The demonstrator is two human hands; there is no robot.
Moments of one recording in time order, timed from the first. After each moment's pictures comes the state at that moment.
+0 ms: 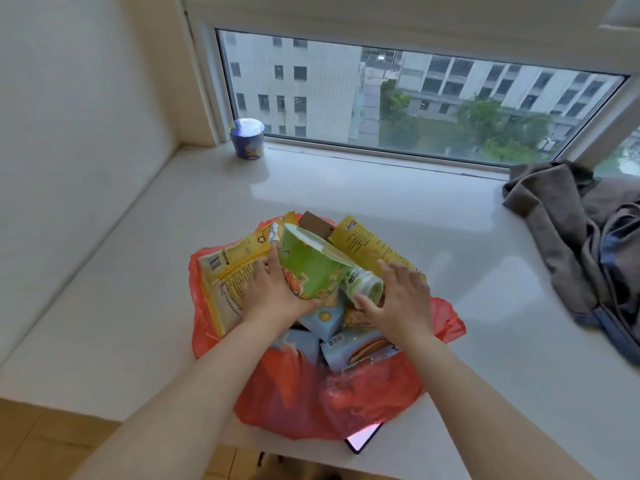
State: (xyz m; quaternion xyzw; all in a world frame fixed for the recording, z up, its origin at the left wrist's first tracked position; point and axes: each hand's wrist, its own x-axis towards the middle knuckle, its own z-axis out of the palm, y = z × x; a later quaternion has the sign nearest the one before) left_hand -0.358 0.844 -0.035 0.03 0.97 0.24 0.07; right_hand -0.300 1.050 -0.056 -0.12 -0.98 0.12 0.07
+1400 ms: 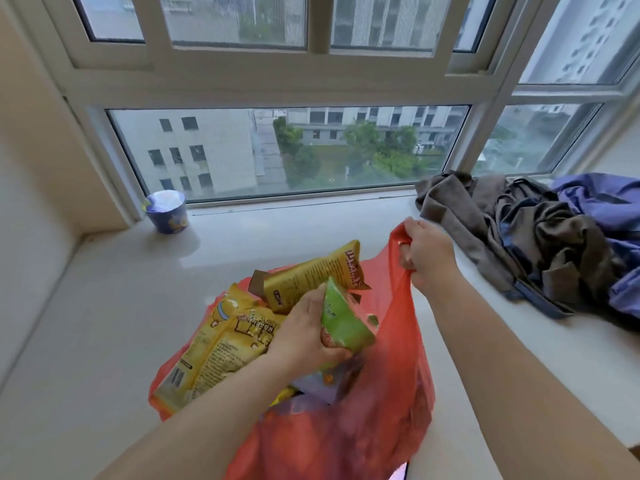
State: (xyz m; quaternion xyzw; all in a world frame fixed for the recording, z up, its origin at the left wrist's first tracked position) left_hand -0.422 0.886 -0.020 0.43 0.86 0.25 0.14; right_hand -0.367 1.074 0.095 -0.36 -0.61 0.65 0.29
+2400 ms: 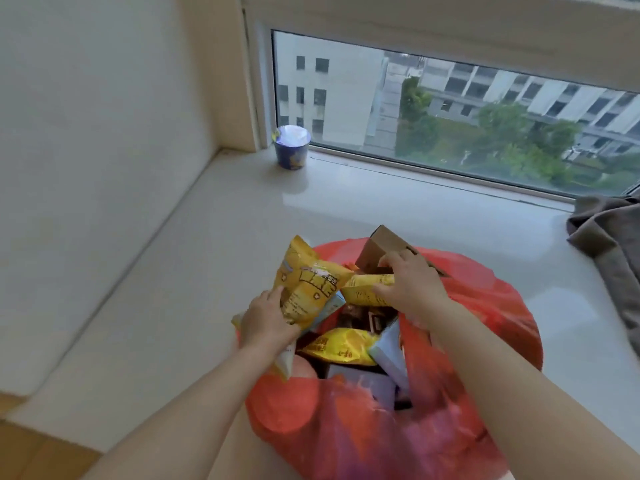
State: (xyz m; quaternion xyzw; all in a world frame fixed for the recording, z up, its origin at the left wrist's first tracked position) left_hand -0.463 0.734 -0.102 0.00 0.97 0.22 0.10; right_hand -0.458 0.970 -0.006 -0.06 -0.99 0.08 -0.09
